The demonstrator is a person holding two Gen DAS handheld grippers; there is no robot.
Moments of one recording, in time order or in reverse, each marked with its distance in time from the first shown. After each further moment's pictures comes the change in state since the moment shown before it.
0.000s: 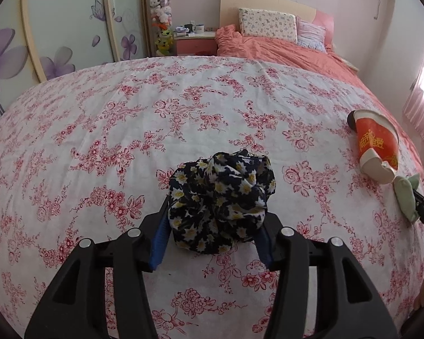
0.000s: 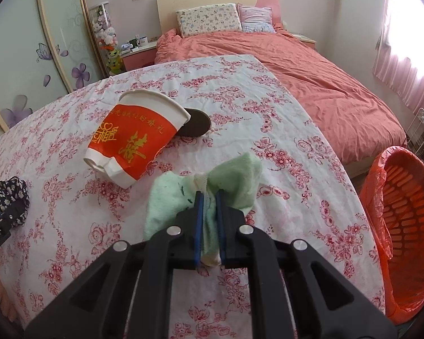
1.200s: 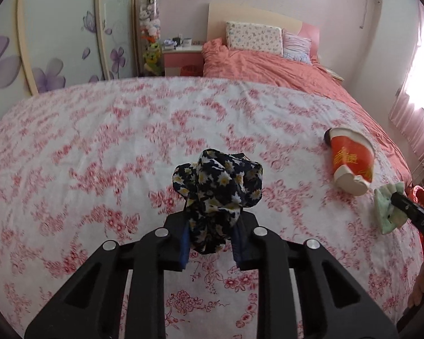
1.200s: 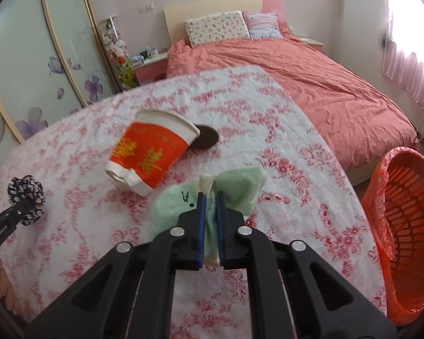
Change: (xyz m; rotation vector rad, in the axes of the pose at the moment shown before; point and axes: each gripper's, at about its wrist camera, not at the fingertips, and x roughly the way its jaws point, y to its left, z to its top) left arm -0.029 -0.005 0.009 0.026 -0.079 -0.070; right arm -0.031 -0.007 0.002 0.027 -0.072 0.093
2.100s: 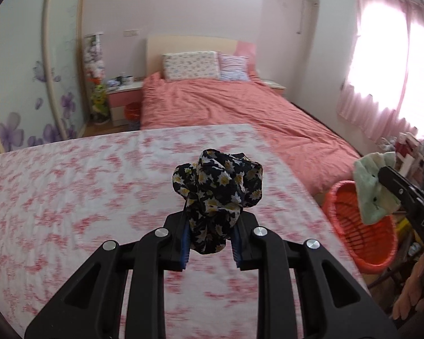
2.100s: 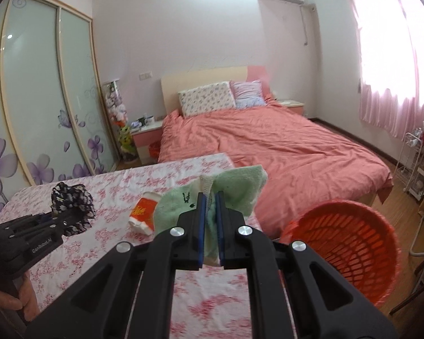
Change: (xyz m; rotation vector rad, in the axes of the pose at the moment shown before) left arm -0.092 -0.142 0.010 0.165 -0.131 -0.234; right arm -0.177 -0.058 -0.001 0.018 -0.359 -0.059
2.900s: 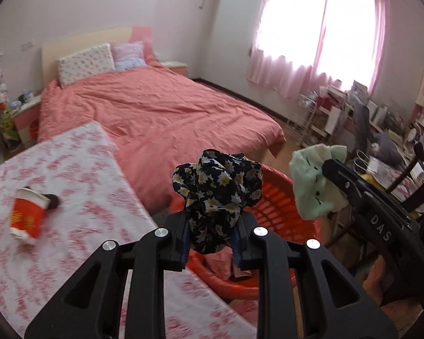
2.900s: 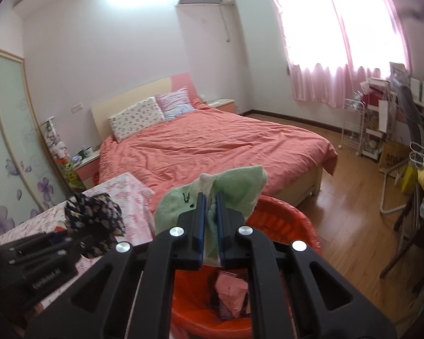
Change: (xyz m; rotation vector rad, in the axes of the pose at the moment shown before) left arm 0.069 -0.208 -0.007 0.241 0.107 -0.390; right arm -0.017 -0.198 -0.023 0.256 -0.031 -0.255
